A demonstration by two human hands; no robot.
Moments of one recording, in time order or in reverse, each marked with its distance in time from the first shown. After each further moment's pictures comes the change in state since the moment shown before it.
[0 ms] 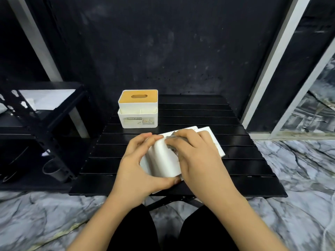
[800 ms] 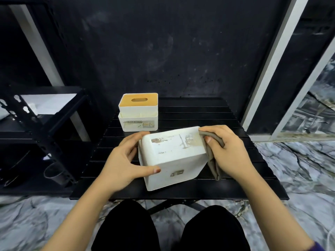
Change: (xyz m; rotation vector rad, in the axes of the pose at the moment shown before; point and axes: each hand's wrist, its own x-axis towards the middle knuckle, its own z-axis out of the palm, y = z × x) left_hand 0.028 -0.021 -0.034 -0.107 -0.150 -0.163; right_hand 0.009 0.072 -0.015 0.416 -0.019 0.436
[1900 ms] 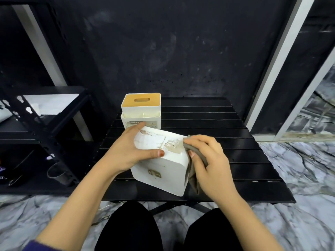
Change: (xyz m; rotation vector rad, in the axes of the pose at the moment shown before) left_hand 0.036 0.015 -0.013 0.357 -0.034 -0.161; right_hand -0.028 -0.009 0.046 -0.031 0.091 -0.233
